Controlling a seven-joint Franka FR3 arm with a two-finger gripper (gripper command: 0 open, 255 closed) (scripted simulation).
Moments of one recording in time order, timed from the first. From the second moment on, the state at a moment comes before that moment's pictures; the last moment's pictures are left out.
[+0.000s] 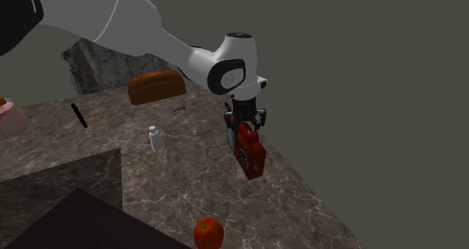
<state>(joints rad) -0.10 0.43 -0.31 -1.86 0.11 2.34 -0.85</state>
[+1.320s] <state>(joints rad) -0.08 0.33 -0.33 -1.79 0.07 2.18 -0.83</state>
